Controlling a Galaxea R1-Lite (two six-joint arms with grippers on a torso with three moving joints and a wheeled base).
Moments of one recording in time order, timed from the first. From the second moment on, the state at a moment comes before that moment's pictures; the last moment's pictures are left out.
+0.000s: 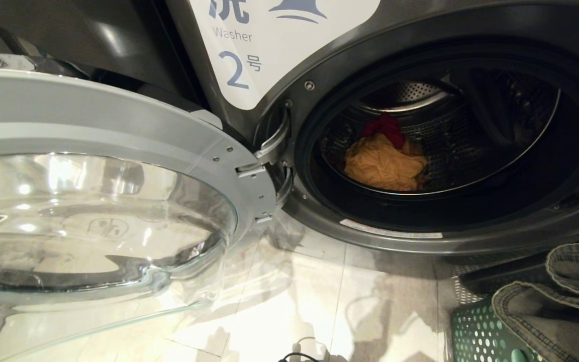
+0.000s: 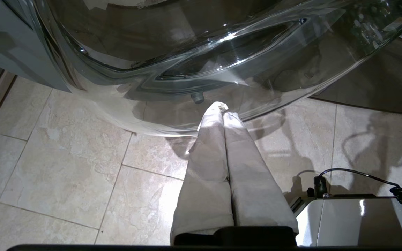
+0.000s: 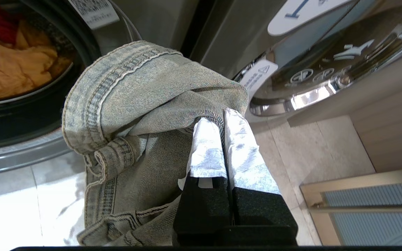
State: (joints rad) left arm 0.00 0.00 0.00 0.00 0.00 0.02; right arm -0.72 0.38 -0.96 0.56 0.05 0.01
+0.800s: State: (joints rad) left arm 0.00 0.00 0.00 0.00 0.00 0.02; right arm -0.73 0.45 -0.96 0.56 0.06 0.02
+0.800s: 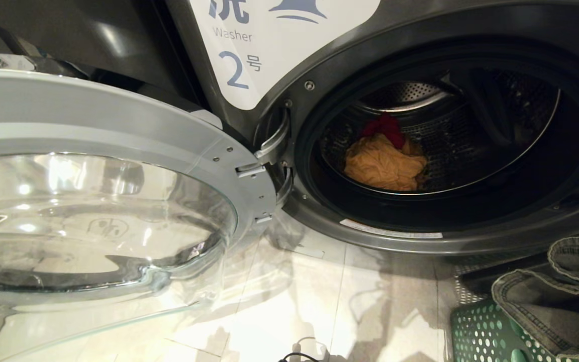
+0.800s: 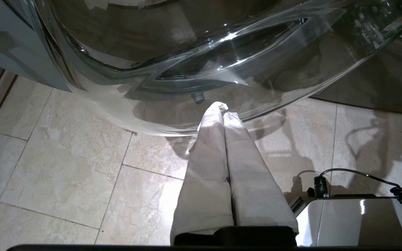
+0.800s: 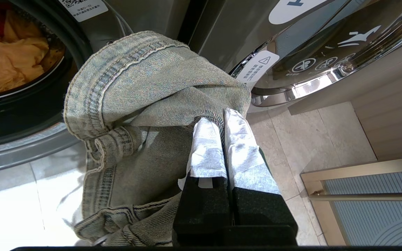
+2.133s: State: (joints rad) left arm 0.00 0.00 0.00 0.00 0.00 0.02; right arm -0.73 0.59 -0.95 0.57 -0.16 0.09
